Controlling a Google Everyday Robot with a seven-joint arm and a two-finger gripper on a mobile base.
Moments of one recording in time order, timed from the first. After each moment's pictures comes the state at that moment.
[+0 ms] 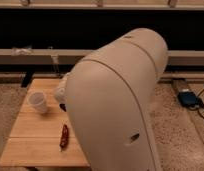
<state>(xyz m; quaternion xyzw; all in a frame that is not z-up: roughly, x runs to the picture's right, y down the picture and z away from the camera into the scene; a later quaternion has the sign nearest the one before) -0.112 0.145 0.786 -0.19 0.22 0.64 0.71</state>
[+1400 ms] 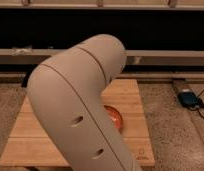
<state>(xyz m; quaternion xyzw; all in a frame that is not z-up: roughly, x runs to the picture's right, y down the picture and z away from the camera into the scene) -0.119 0.187 0.836 -0.20 0.25 0.61 0.73</state>
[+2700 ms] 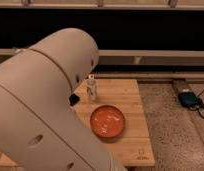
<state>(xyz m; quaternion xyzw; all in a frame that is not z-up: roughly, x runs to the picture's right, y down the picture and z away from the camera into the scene) -0.154 0.204 0.807 -0.17 0.23 0.57 0.77</state>
